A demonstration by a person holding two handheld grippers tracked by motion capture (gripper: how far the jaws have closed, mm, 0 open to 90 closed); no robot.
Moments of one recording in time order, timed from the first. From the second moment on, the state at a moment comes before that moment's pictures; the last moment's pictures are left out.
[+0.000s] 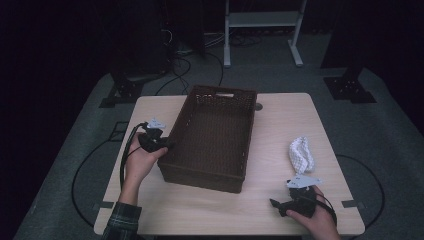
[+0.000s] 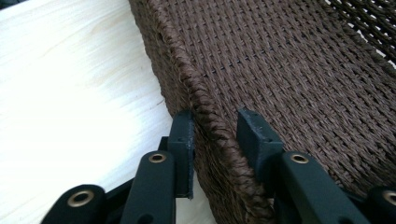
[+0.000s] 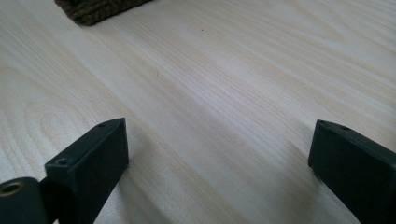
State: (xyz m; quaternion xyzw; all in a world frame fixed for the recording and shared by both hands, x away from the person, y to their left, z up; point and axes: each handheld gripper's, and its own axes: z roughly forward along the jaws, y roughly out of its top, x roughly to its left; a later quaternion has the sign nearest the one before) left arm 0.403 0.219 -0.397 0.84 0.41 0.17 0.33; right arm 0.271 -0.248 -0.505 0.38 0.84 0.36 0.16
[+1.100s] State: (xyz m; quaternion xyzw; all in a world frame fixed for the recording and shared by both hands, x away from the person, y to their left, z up) left arm 0.403 0.289 -0.392 0.84 0.42 0.16 0.31; right arm 0.270 -0.248 -0.505 0.38 0.84 0.36 0.16
